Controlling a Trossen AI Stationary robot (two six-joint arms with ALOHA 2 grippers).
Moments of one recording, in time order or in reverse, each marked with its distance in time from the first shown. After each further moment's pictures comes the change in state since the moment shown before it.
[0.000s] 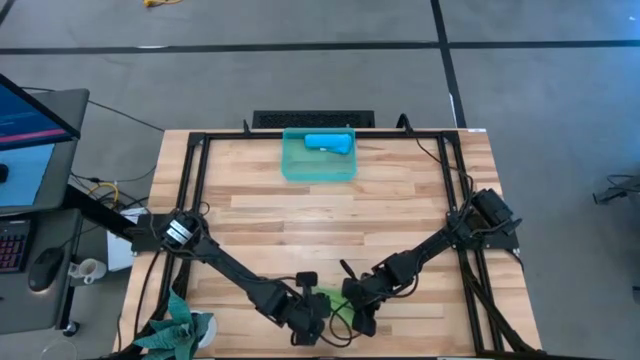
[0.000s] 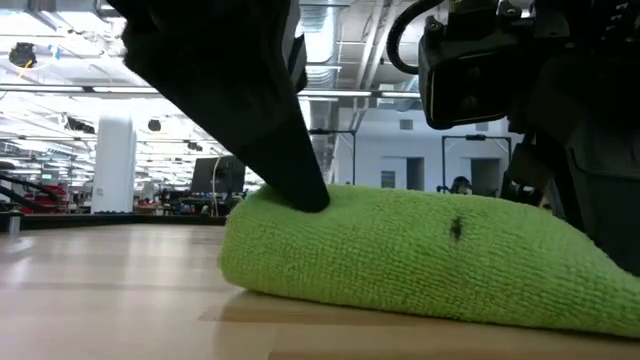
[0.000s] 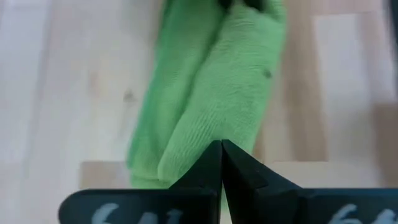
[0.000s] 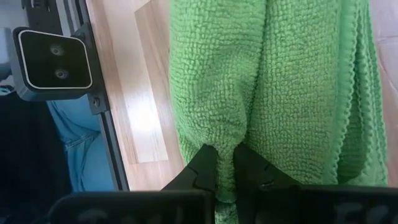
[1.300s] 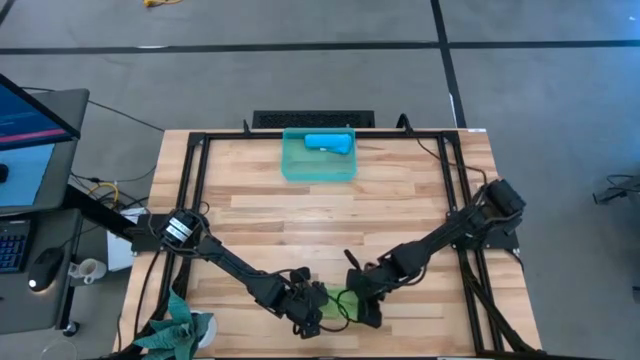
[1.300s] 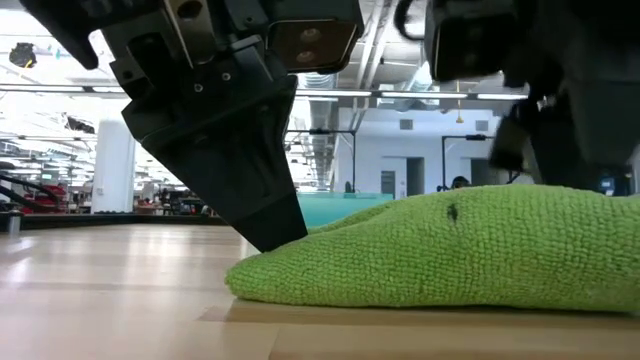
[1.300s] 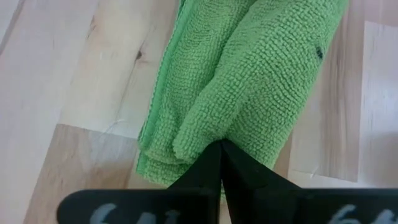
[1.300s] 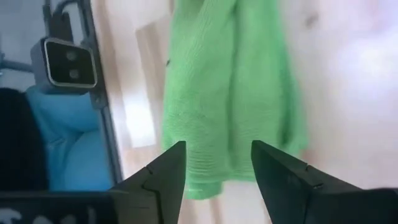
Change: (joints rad) left arm 0.023 -0.002 -0.158 0.144 0.062 -0.226; right arm -0.016 -0.136 -0.004 -0.144 0.025 -0.073
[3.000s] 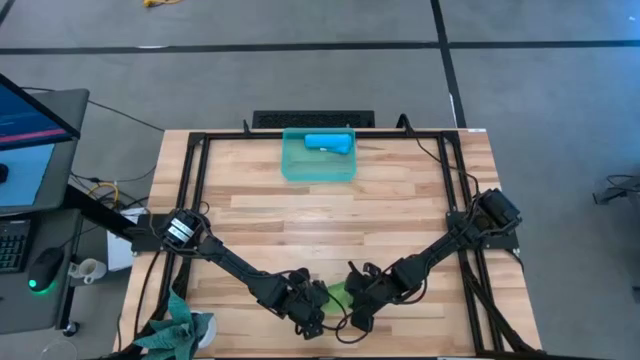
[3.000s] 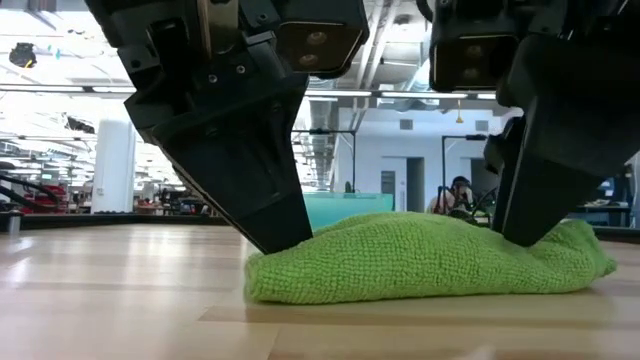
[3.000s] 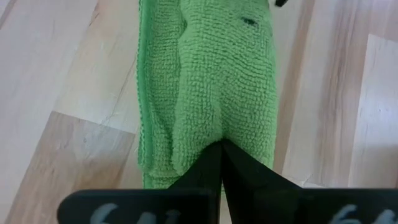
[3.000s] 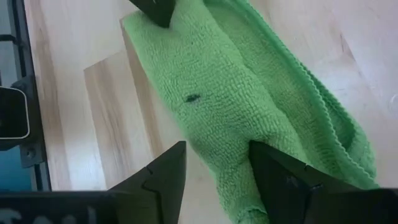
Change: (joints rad) left arm 0.000 0.005 0.040 -0.024 0.006 -0.083; right arm 0.074 0.096 0.009 0.051 0.348 0.070
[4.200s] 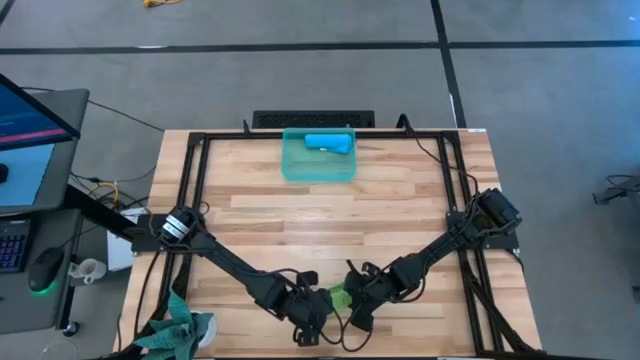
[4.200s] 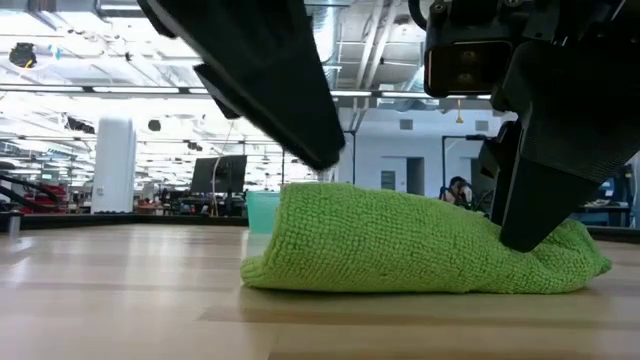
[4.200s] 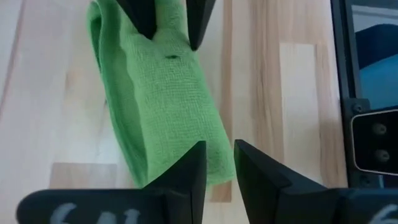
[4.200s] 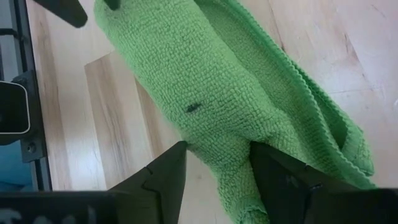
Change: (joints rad) left arm 0.003 -0.051 0.104 -0.073 0.046 0.242; right arm -0.013 0.010 -0.004 0.002 -0.032 -0.024
